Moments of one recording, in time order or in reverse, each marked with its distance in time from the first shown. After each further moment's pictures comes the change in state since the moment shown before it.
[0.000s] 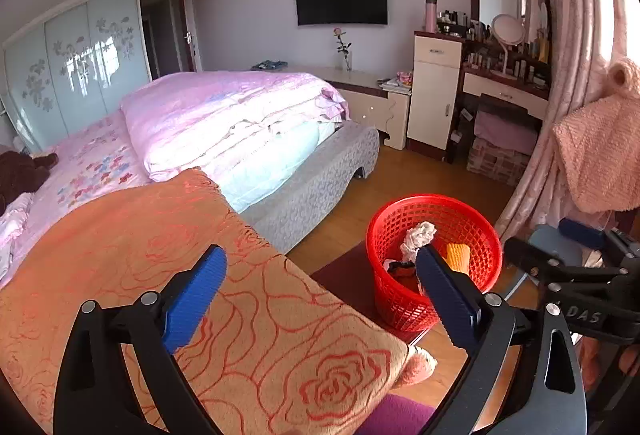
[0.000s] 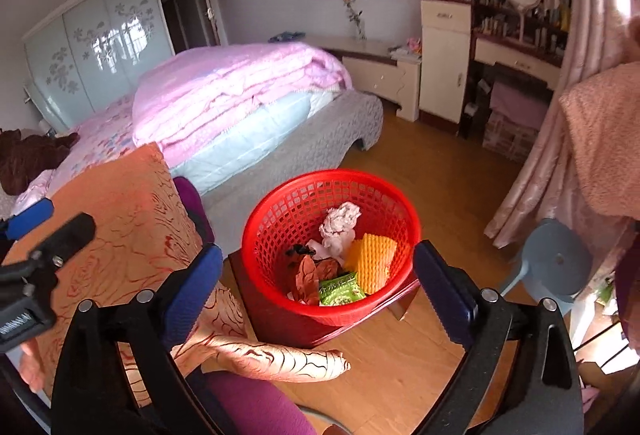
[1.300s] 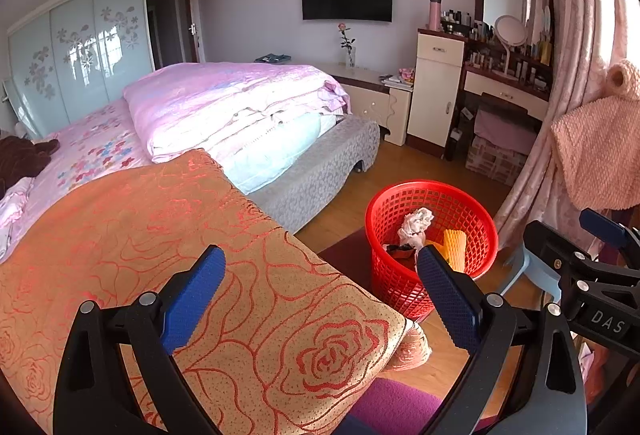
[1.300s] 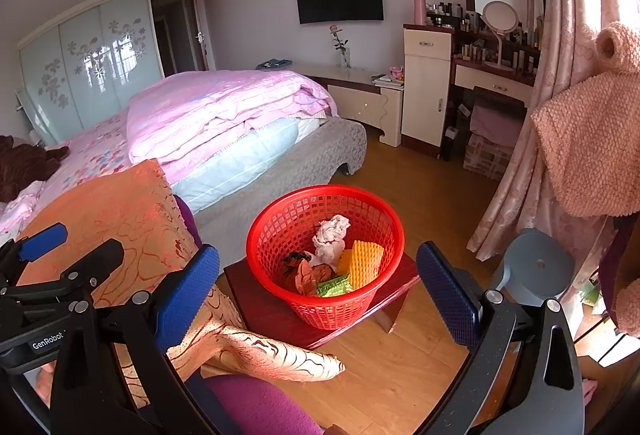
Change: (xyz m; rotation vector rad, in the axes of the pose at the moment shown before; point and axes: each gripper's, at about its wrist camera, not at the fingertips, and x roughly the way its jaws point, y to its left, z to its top) left arm -0.003 0.002 -0.023 -0.038 0.018 -0.001; right arm -0.026 0.020 -0.021 0.008 -0.074 -0.055
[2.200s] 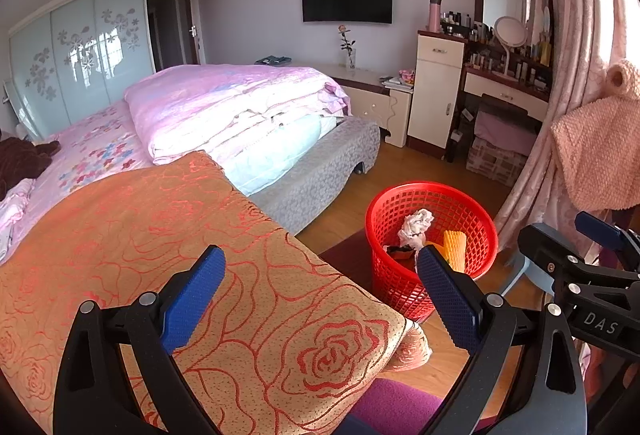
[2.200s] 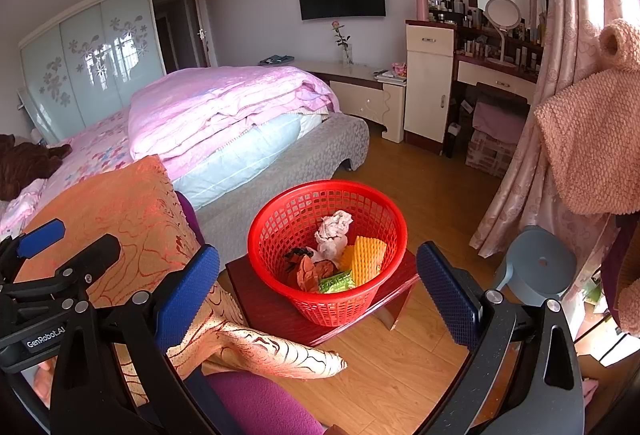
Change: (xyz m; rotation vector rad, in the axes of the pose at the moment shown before) left arm -0.004 0.002 0.002 0.003 -0.008 0.000; right arm 0.003 0.002 -0.003 -0.002 0.008 0.006
